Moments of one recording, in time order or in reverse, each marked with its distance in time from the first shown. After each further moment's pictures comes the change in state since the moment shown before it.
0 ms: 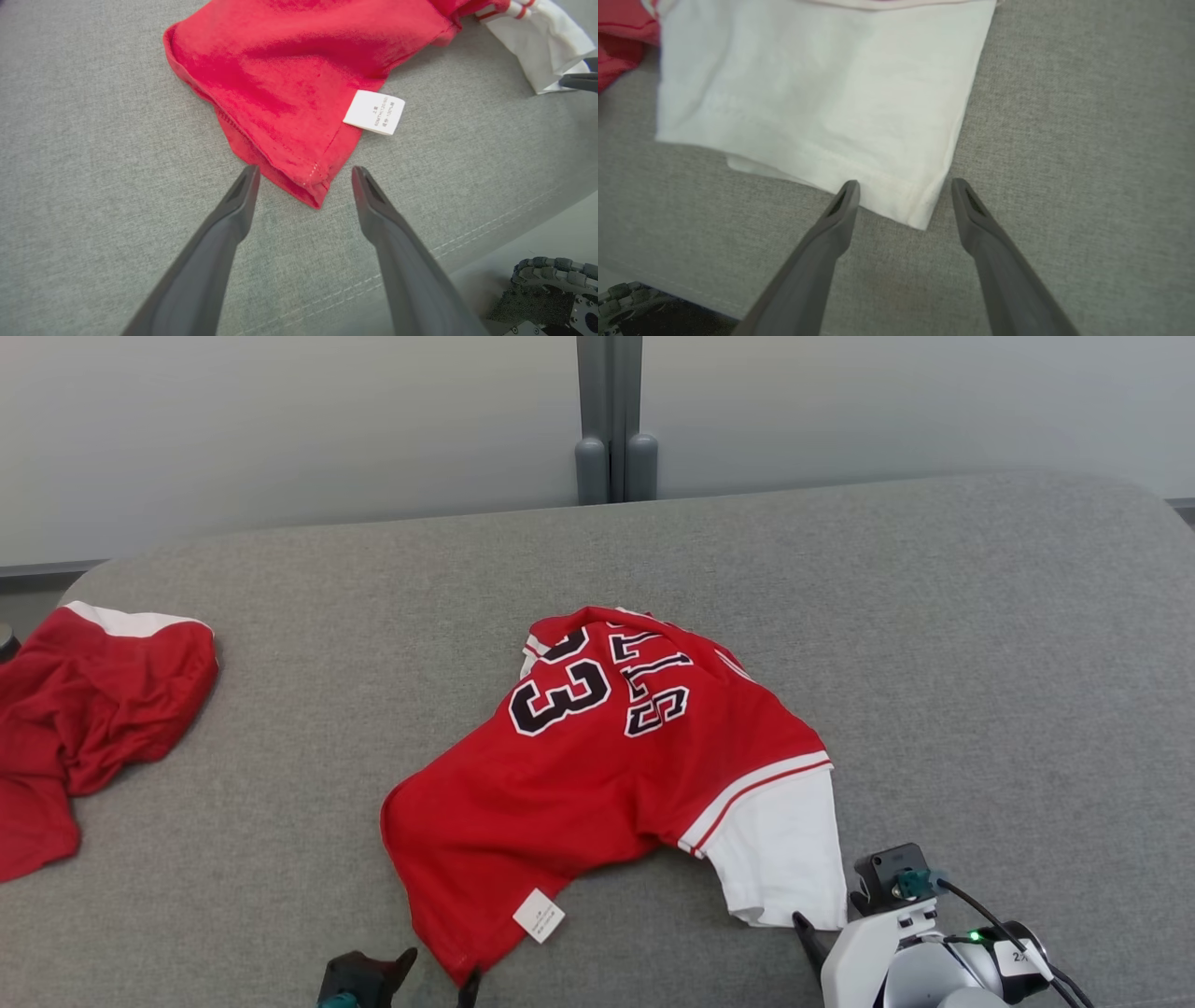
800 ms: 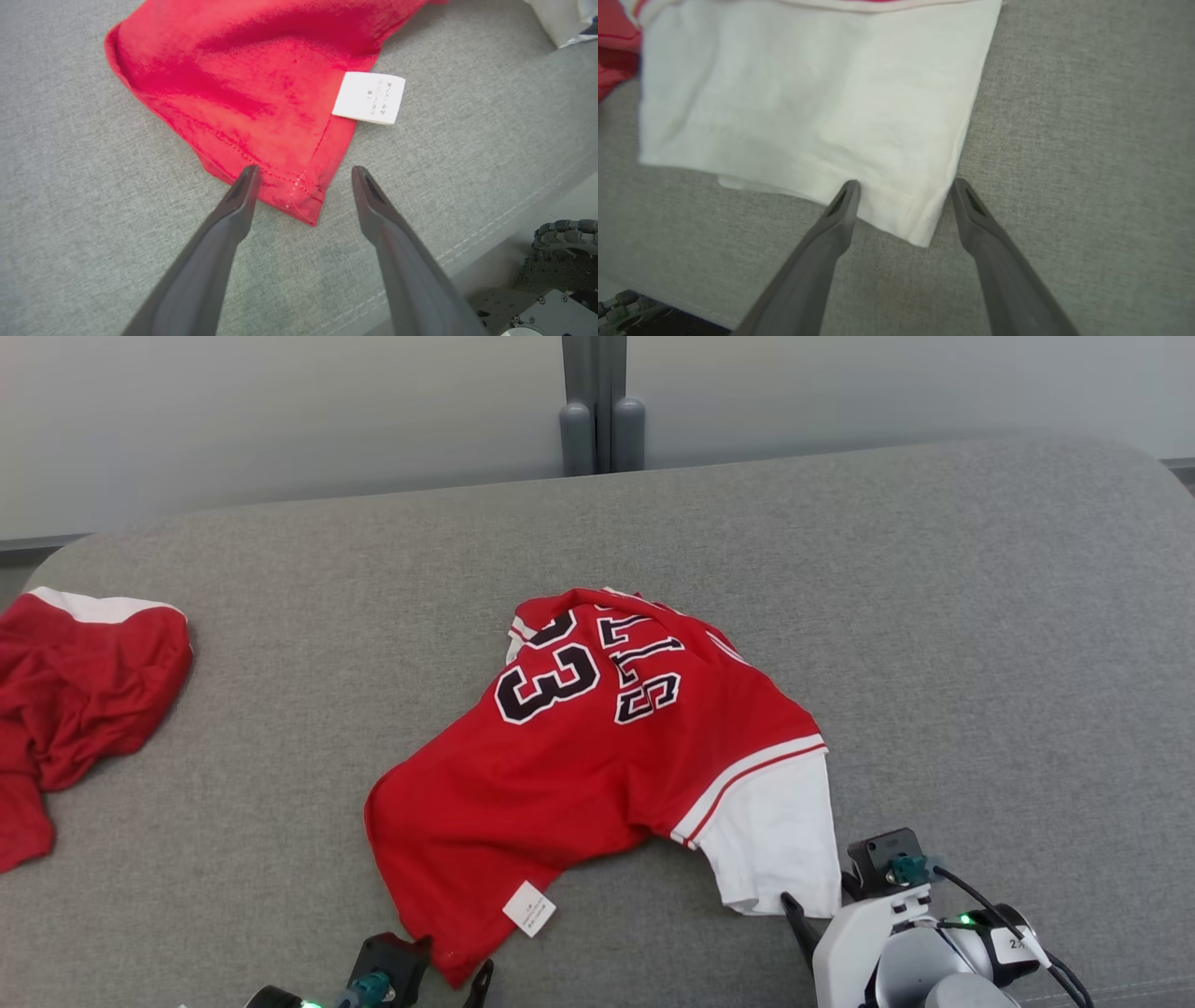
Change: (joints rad) left arm -0.084 0.032 -0.084 0.064 0.048 0.003 0.009; right arm -0.026 0.000 0.019 -0.002 0.020 0.000 -0.019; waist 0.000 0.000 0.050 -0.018
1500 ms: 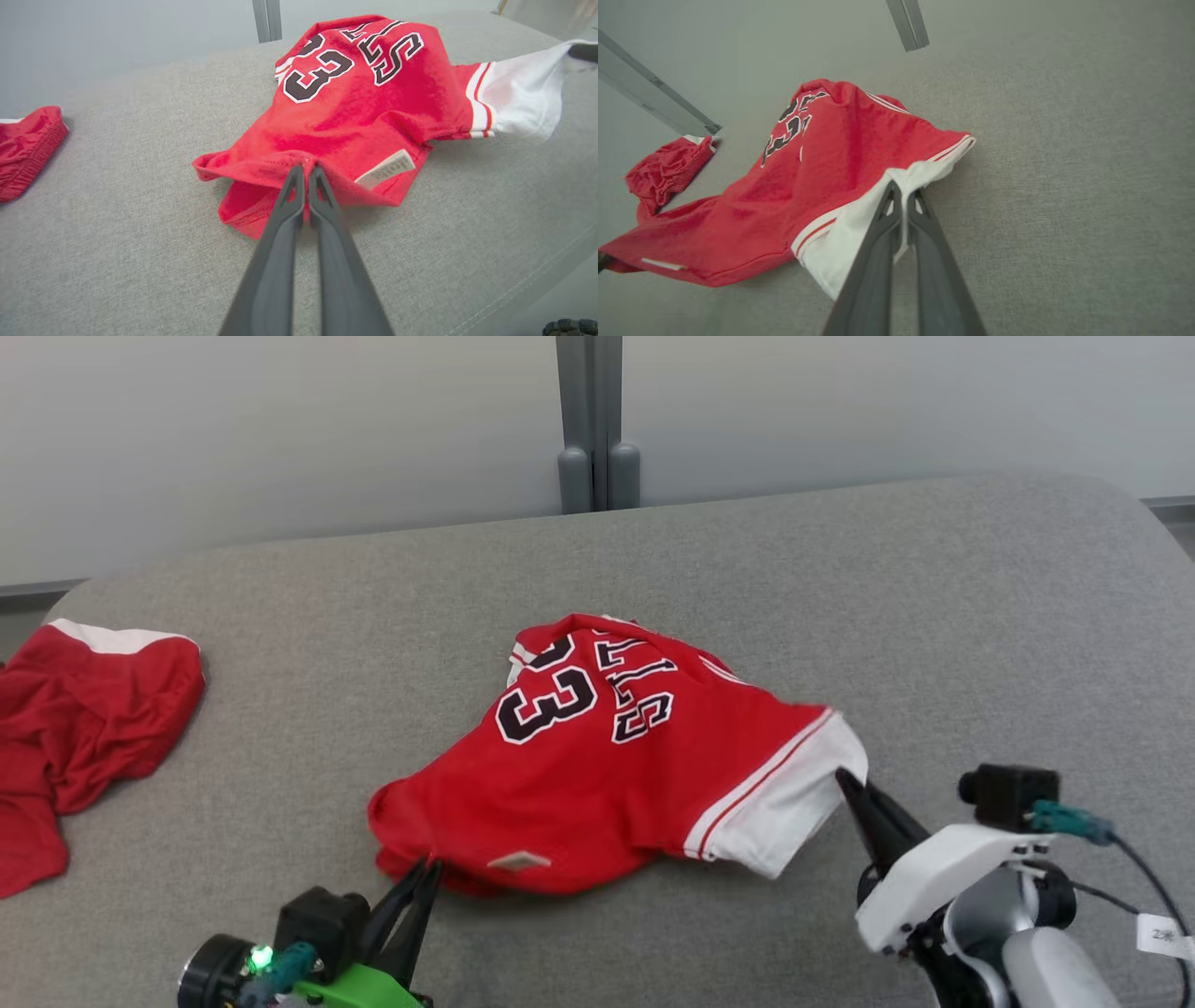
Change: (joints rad) left arm 0.032 0.037 0.065 -0.242 -0.080 0.042 -0.040; right arm 0.011 0.000 -0.086 -0.212 0.357 0.000 -0.096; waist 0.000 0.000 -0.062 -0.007
